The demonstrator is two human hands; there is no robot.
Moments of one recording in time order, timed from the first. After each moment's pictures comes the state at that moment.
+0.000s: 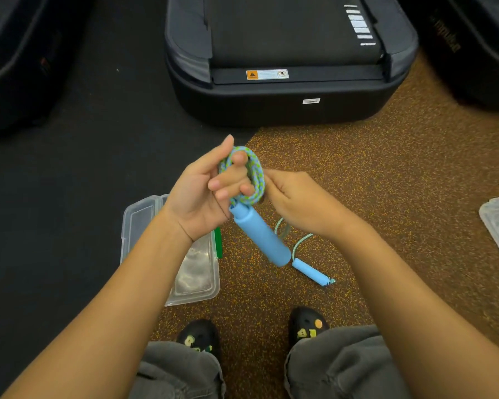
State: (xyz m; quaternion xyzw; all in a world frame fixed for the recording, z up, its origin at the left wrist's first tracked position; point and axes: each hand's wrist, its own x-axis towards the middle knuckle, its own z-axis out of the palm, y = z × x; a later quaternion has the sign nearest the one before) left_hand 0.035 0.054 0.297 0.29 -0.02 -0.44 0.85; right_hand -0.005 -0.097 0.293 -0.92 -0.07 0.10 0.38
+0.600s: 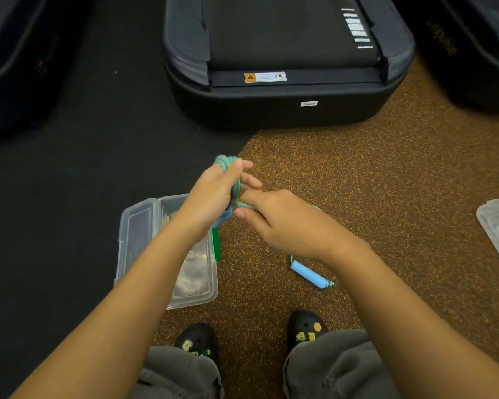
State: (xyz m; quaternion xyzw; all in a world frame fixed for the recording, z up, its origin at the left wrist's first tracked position) left_hand 0.036 0.043 0.275 0.71 -0.03 -0.25 0.66; right_hand -0.018 -0.081 0.291 -0.93 -0.17 0.12 0.30
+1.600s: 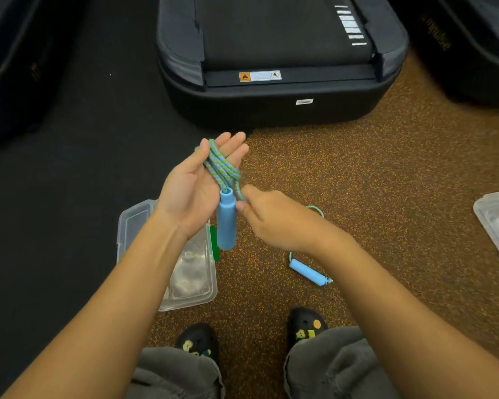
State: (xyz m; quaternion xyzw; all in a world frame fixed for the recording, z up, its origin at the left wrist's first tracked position) left_hand 0.042 0.051 0.289 0.37 0.05 -0.29 0.88; right_hand -0.014 -0.080 0.288 -0.93 -0.09 0.19 0.32
